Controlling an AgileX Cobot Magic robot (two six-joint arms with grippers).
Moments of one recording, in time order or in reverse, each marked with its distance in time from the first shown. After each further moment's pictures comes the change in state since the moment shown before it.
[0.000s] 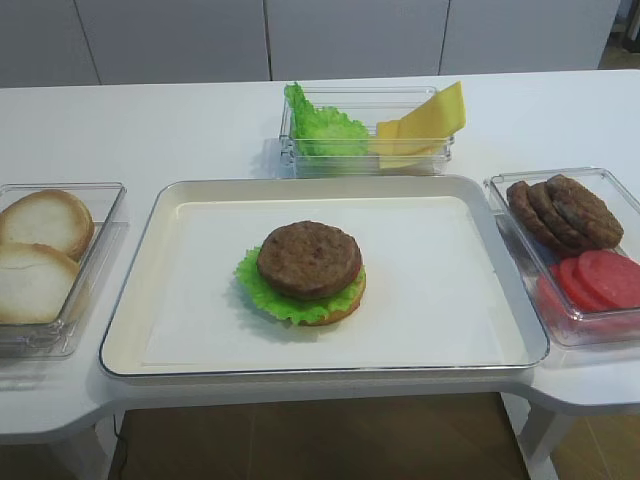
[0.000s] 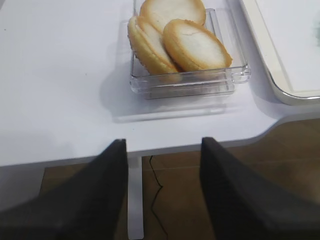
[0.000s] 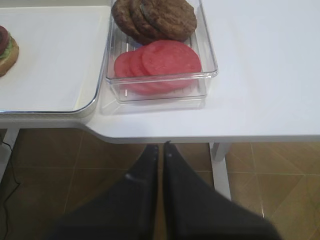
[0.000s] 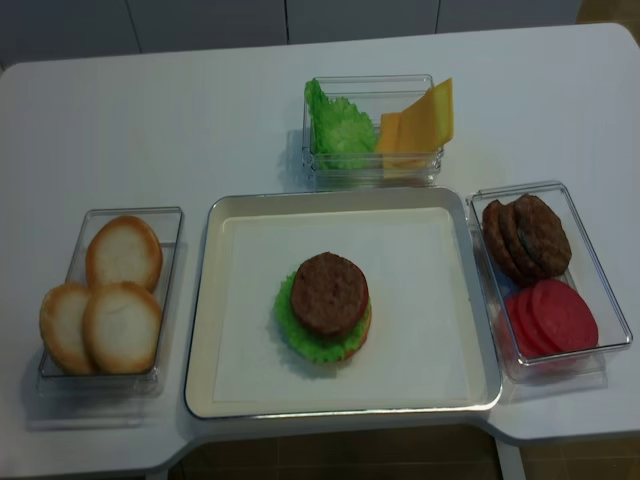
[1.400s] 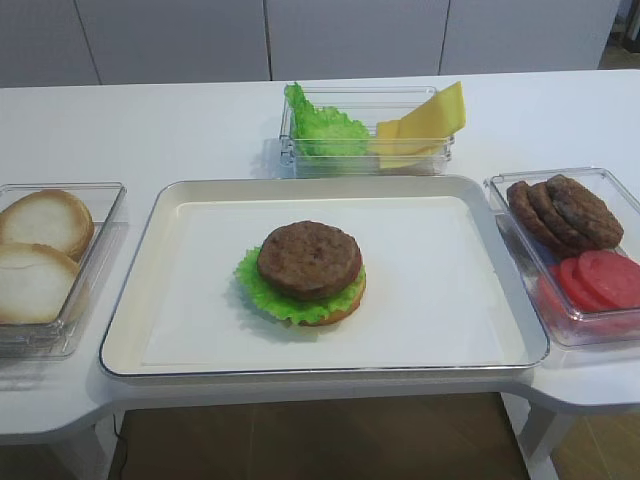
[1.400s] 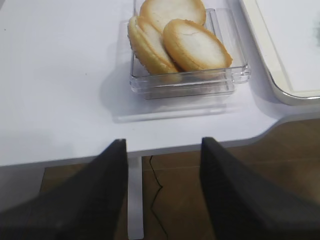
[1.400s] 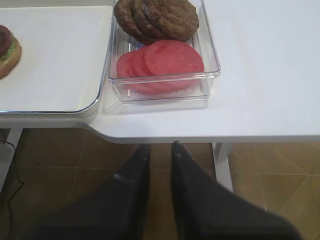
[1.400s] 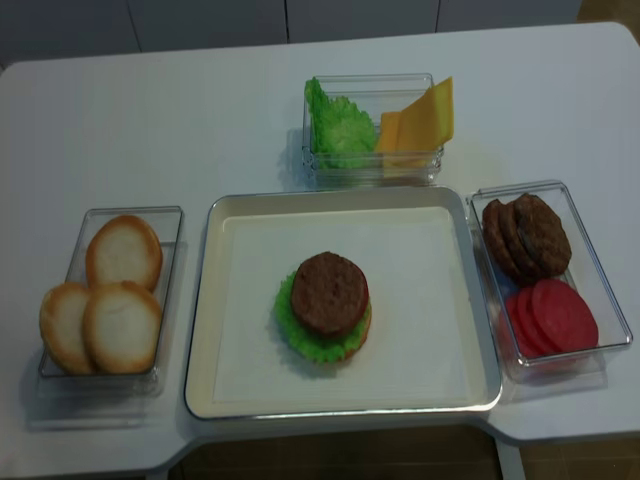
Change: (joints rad) left arm 0.000 0.000 0.000 0.000 0.000 0.000; right arm 0.000 0.000 0.000 0.009 0.000 -0.002
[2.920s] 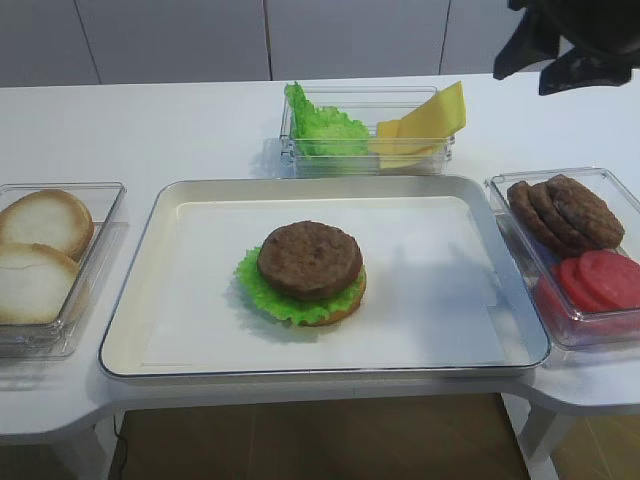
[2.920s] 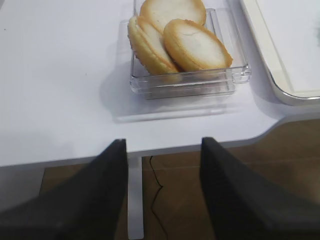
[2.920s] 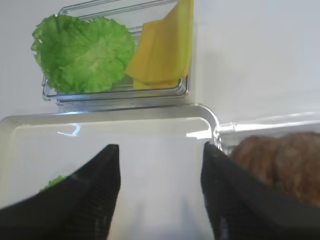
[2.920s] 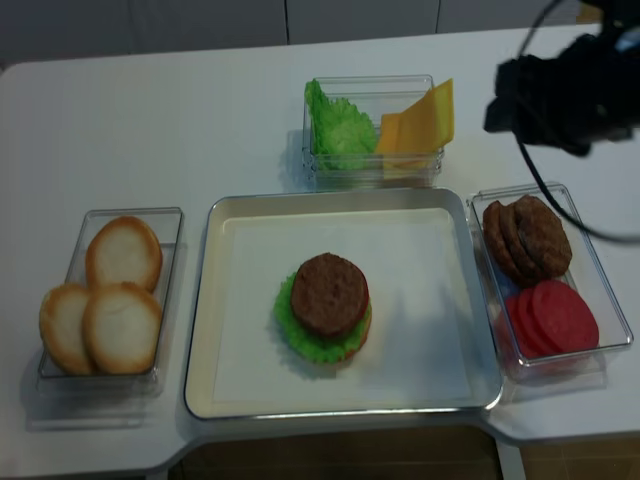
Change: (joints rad) left arm 0.000 0.000 0.000 0.000 0.000 0.000; right arm 0.000 1.444 -0.771 0.441 -0.369 -0.133
